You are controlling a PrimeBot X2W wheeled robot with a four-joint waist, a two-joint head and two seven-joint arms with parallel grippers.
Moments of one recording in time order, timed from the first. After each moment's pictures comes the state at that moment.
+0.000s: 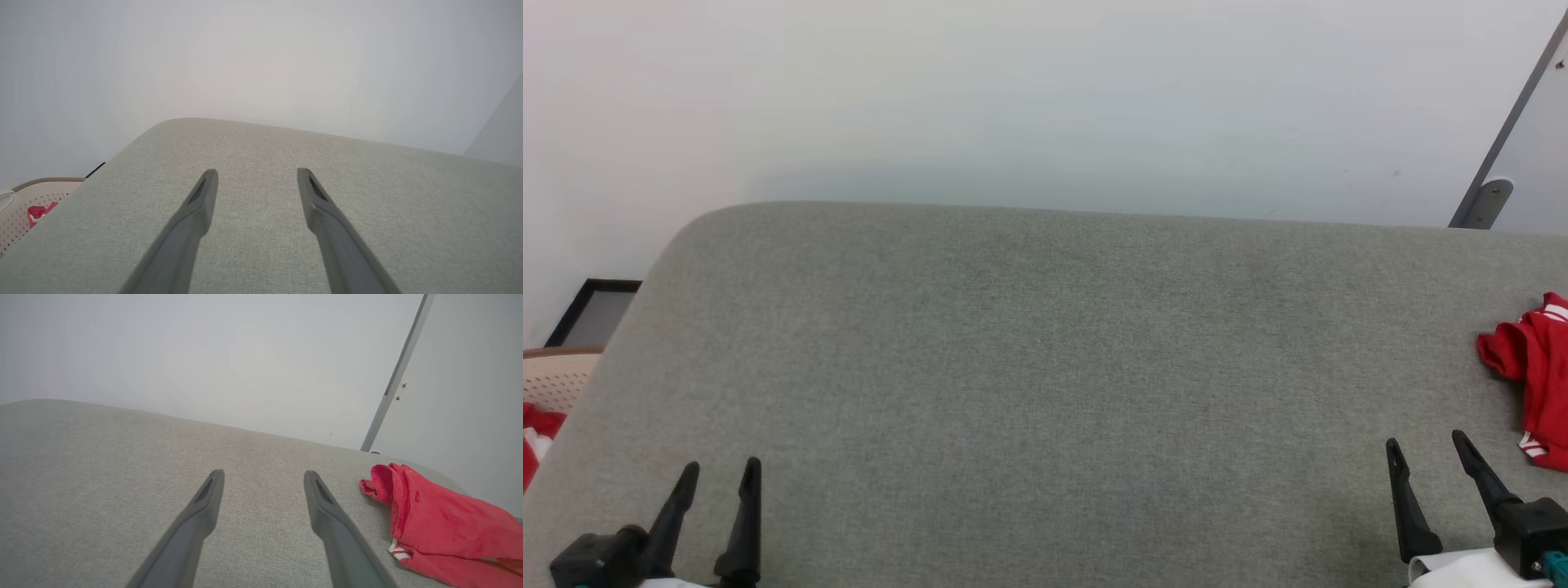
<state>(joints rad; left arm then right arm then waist) 0.05 0.35 0.02 0.23 -0.48 -0.13 -0.26 0.00 -0.16 -0.05 0.23 0.05 0.13 -0.26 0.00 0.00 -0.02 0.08</state>
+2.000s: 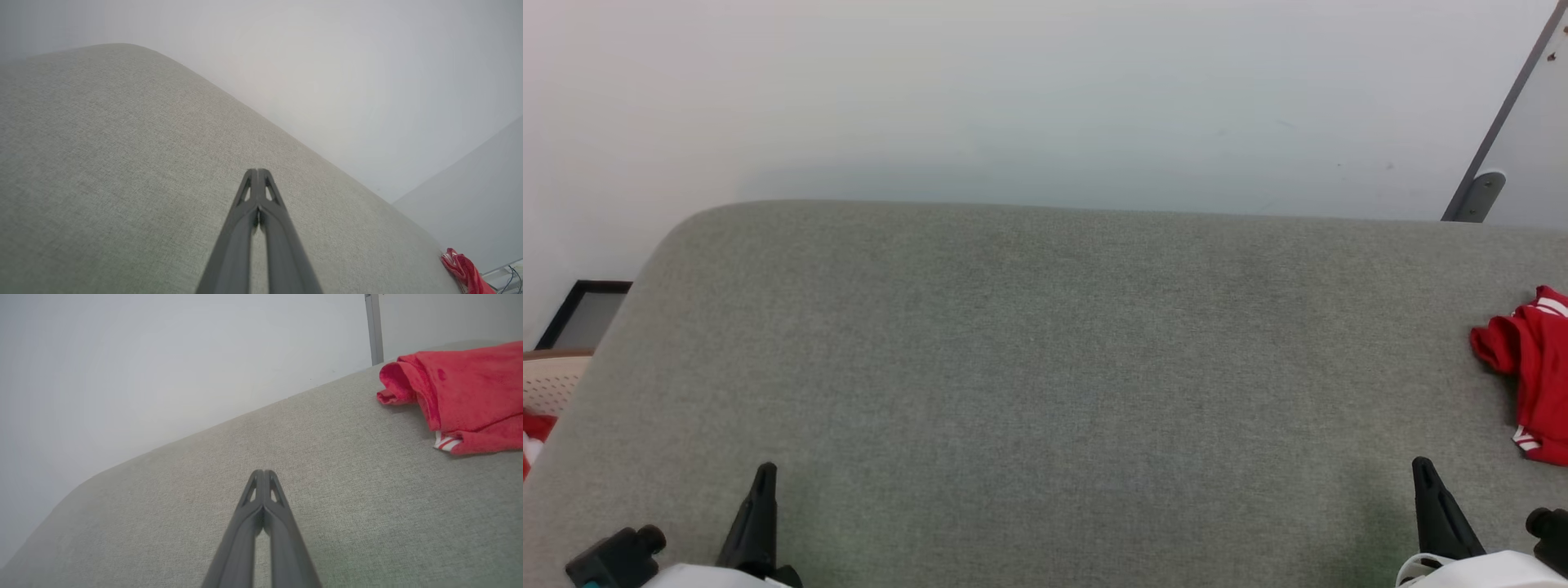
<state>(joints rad) 0.03 0.24 0.01 0.23 -0.84 -0.13 -0.14 0.01 -0.10 -0.07 0.25 0.52 0.13 -0.14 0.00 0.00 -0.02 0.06</state>
